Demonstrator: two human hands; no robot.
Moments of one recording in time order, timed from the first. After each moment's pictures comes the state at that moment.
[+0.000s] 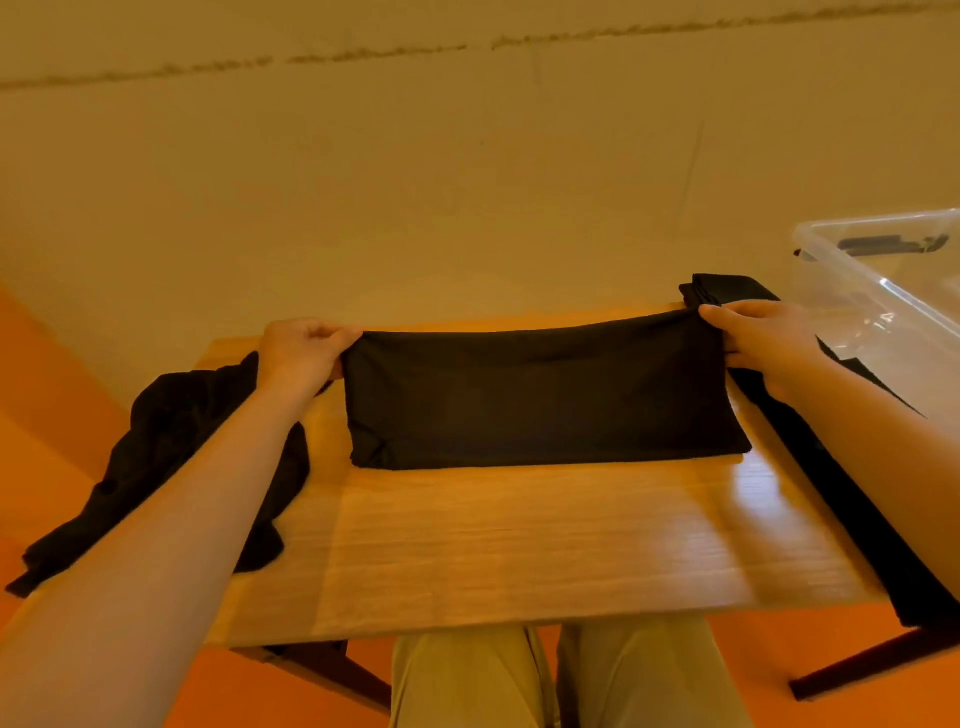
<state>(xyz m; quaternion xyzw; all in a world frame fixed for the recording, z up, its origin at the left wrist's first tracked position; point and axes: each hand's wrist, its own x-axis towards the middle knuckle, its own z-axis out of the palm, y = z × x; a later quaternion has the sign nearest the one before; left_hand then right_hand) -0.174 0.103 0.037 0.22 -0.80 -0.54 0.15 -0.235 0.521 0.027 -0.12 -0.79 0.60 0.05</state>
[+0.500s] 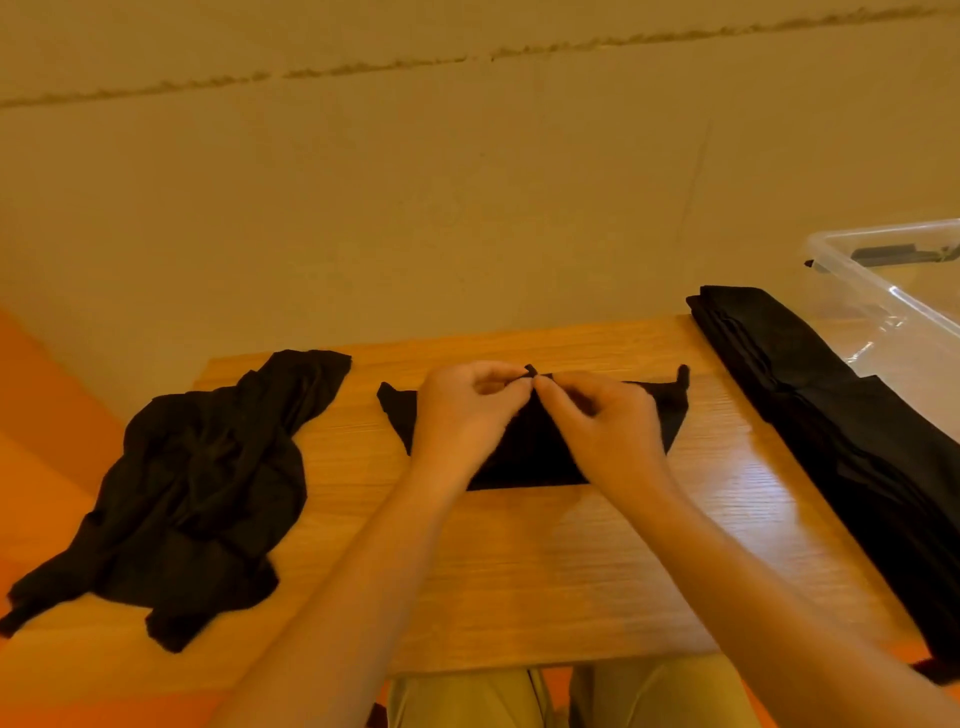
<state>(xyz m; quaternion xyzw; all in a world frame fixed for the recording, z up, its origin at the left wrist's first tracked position) -0.139 0.245 0.044 0.10 -0.79 -0.60 0.09 -0.145 0.377 0.019 0.10 -0.80 0.58 0.11</state>
